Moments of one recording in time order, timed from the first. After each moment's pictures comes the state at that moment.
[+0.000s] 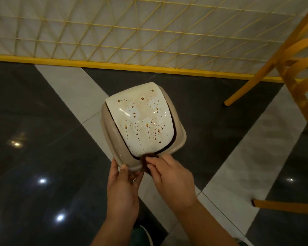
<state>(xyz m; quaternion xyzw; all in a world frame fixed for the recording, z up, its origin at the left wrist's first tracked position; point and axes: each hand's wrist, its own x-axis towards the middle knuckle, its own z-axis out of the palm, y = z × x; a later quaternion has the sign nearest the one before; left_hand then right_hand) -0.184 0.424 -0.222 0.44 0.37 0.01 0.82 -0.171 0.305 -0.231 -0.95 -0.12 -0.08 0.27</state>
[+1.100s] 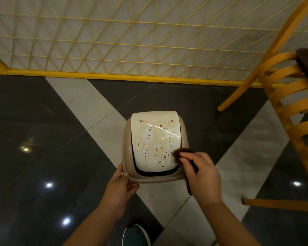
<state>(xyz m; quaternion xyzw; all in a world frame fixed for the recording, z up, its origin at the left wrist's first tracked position) -0.194 0.442 -0.210 0.60 0.33 -0.19 0.70 -0.183 0.226 -0.180 -0.92 0.06 -0.08 0.39</state>
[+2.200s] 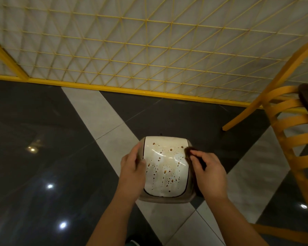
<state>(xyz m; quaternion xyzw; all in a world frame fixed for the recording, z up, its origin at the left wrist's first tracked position) -0.134 0.422 -0.128 0.80 0.19 -0.08 0.56 -0.119 0.218 -0.141 -0.93 0.11 -0.02 0.36</state>
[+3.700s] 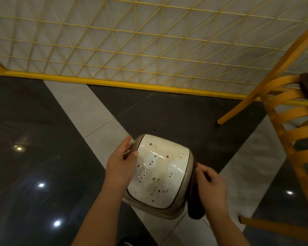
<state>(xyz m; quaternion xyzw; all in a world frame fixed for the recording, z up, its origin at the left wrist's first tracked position) -0.102 0.427 -0.132 0.76 0.26 -0.10 0.59 -0.138 0.218 -0.157 -0.76 0.33 0.05 0.56</state>
